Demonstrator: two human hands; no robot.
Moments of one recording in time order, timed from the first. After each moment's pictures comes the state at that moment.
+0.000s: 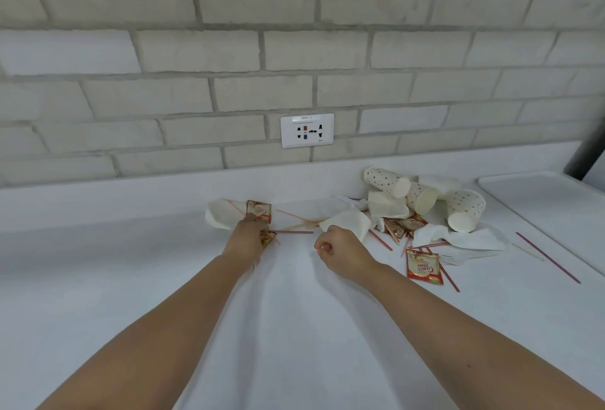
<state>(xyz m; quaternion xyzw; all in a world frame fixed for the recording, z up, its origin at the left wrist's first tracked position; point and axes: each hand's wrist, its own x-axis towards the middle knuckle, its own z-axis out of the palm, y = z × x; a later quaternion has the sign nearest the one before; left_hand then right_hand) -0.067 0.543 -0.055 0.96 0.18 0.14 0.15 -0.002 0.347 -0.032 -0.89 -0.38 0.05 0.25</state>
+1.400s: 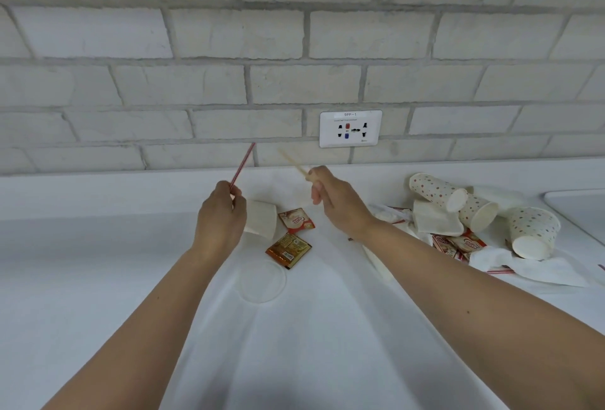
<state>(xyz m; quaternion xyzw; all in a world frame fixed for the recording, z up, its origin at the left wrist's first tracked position) -0.106 0.585 0.014 0.84 0.32 0.31 0.31 0.041 0.443 0.011 -0.78 -0.52 -0.01 0.36</state>
